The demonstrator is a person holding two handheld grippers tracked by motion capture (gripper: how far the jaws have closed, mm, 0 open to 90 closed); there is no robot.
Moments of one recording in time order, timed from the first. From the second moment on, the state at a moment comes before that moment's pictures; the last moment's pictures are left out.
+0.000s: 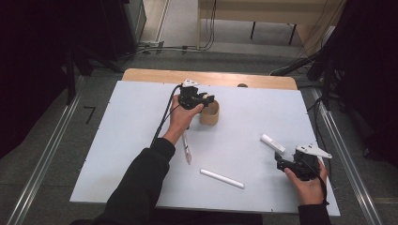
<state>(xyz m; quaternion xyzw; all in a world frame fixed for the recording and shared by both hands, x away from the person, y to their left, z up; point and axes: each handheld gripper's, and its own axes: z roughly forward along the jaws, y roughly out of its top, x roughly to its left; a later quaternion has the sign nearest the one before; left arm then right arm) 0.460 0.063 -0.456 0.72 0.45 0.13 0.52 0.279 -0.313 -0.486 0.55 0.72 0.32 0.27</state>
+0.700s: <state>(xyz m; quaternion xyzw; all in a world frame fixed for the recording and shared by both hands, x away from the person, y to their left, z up) 0.439 0.049 -0.455 0.76 0.41 0.07 0.51 0.279 -0.313 -0.486 0.56 0.72 0.32 0.27</state>
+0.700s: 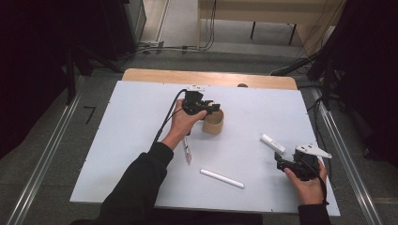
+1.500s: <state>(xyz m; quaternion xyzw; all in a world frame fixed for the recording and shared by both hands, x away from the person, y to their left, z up) 0.390 0.033 -0.456 0.77 0.38 0.06 0.51 0.279 -0.310 -0.487 0.55 0.72 0.32 0.27</state>
